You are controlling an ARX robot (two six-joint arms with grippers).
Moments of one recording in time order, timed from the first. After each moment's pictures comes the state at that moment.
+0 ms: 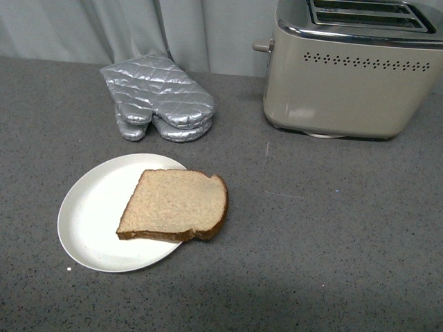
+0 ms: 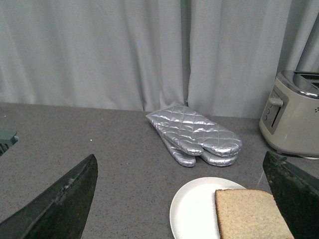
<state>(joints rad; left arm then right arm) 0.00 0.00 0.02 0.00 0.00 0.00 0.00 0.01 0.00 0.00 0.00 0.00</state>
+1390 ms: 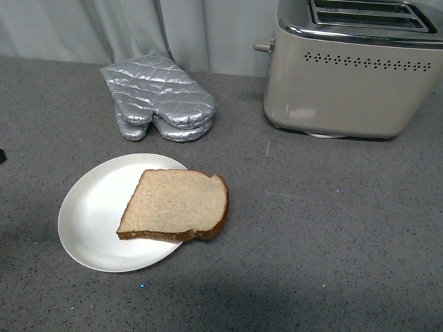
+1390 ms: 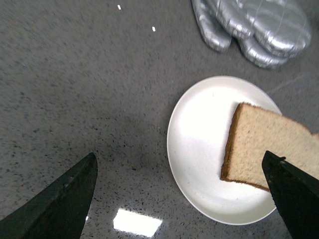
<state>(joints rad) 0.06 1.31 0.34 0.30 0.09 -0.26 0.00 0.00 0.00 0.00 0.00 0.00</state>
